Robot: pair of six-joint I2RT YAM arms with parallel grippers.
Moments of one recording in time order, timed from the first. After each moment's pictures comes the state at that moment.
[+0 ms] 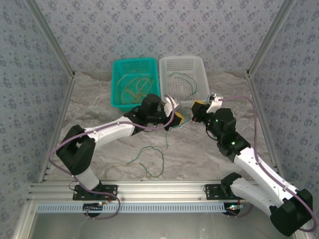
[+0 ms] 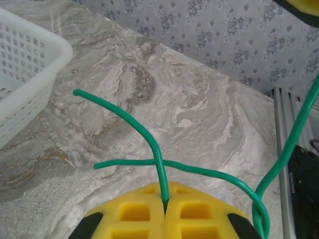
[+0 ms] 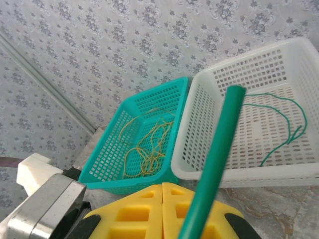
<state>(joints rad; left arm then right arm) -0.81 1.66 1.12 0.10 0.51 -0.09 0.52 0.87 0.68 0.06 0.09 0.53</state>
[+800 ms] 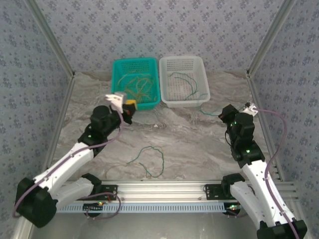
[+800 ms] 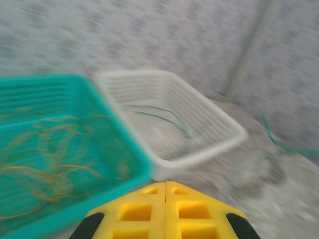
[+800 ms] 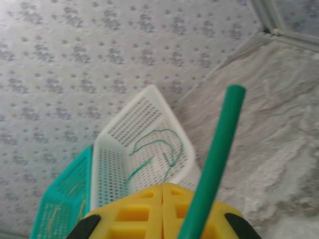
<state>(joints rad) -0.51 0.97 0.66 0.20 0.06 -0.26 0.20 0.67 0.64 -0.20 0.27 0.79</state>
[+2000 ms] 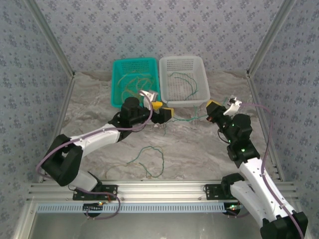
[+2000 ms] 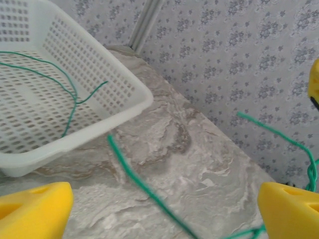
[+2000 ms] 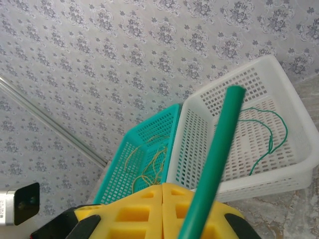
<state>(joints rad) -0.69 1.50 0.87 0.44 0.38 -0.46 0.27 0.71 0.57 0.12 -0.09 0.66</state>
